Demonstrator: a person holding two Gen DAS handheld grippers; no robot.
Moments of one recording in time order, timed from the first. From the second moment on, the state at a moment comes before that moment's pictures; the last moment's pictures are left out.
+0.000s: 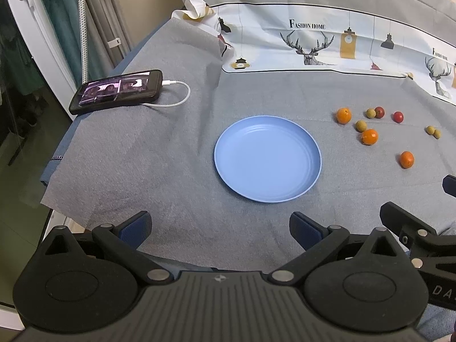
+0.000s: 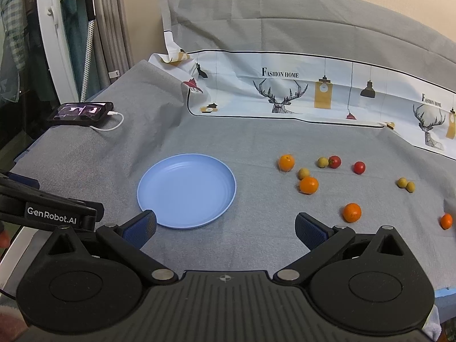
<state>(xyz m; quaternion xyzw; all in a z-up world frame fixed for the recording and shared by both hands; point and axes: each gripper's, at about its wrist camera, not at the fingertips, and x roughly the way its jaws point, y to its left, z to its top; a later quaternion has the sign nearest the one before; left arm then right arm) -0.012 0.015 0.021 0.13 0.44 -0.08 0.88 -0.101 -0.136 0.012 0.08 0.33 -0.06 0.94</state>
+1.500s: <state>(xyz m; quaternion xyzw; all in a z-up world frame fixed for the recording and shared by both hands) 0.023 -0.179 -0.032 0.16 0.49 -0.22 0.83 -0.166 -0.409 -0.045 0.19 0.29 -0.37 0.86</state>
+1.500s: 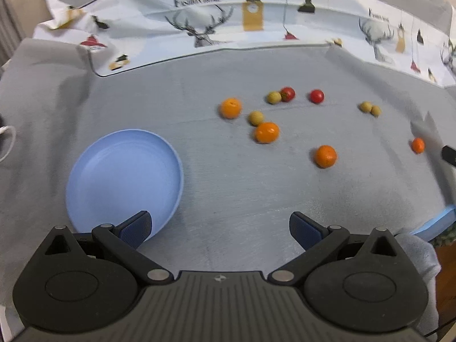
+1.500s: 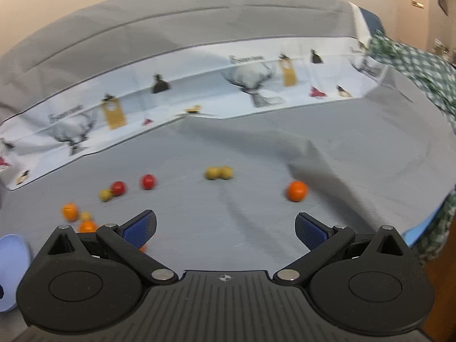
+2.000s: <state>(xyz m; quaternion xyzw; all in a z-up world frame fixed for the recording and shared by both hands) 0.044 -0.273 -0.103 0.17 0.52 -0.27 0.80 -0.167 -0.525 -0.126 0.24 0.33 -0.41 0.82</state>
